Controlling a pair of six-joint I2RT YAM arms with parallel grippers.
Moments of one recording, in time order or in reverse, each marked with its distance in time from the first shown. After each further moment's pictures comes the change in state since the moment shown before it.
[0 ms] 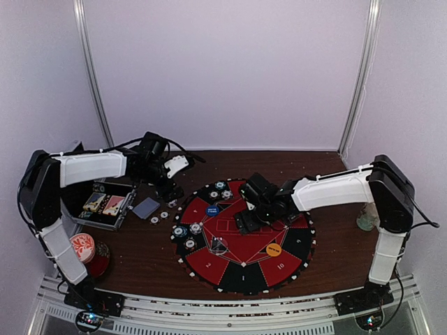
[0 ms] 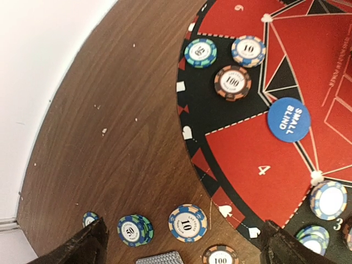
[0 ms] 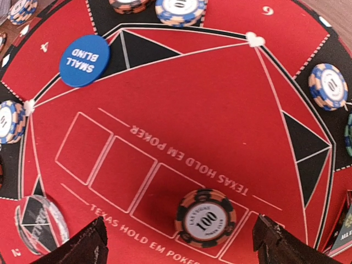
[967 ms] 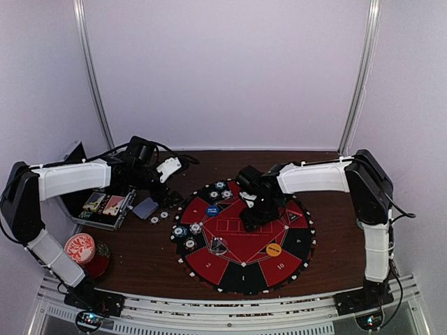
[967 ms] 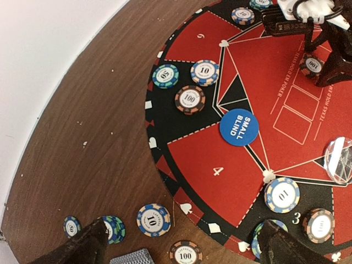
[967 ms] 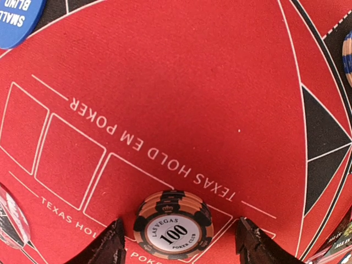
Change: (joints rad) left arm 0.000 -0.188 -0.176 0.080 0.154 -0.030; right arm -0.095 0.199 0.294 -0.391 -0.158 -0.094
